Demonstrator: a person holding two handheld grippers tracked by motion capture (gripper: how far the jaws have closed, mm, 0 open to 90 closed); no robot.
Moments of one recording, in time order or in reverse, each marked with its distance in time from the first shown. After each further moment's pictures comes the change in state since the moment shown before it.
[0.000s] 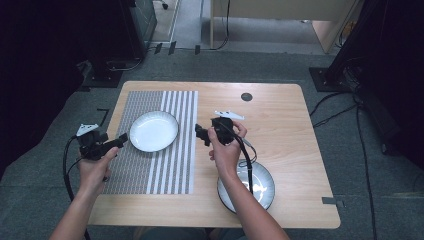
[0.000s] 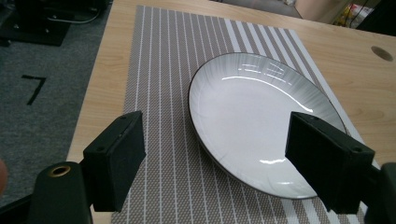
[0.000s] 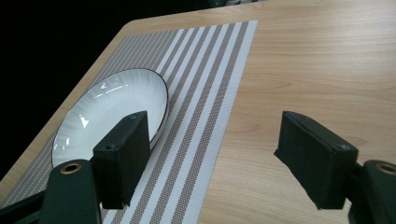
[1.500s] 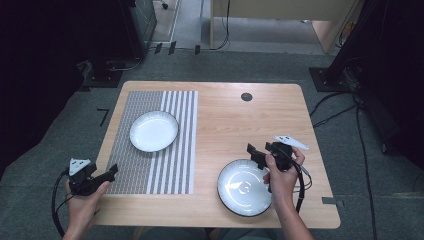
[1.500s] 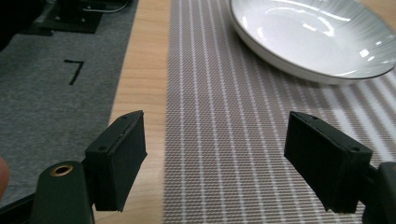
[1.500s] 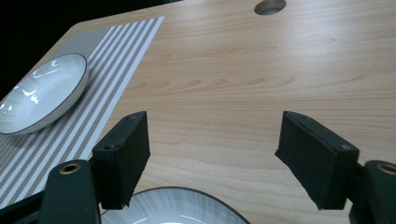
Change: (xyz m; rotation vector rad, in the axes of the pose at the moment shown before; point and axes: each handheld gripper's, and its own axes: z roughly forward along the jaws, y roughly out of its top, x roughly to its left) left arm 0.020 -0.082 -0.039 0.025 0.119 0.053; right arm -0.111 -0.045 -0.114 -0.055 -0.104 0.030
